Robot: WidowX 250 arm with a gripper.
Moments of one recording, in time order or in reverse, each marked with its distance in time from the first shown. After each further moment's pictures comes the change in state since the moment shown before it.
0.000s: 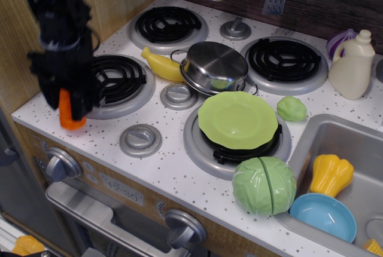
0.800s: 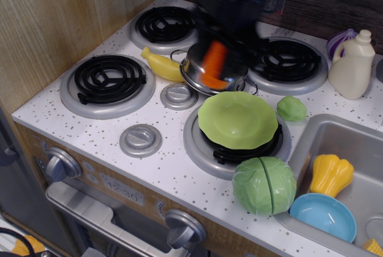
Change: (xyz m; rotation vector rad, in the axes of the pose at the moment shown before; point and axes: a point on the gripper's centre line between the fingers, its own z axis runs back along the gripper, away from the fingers) arm 0.092 -0.156 0.073 -0.049 -0.137 -0.366
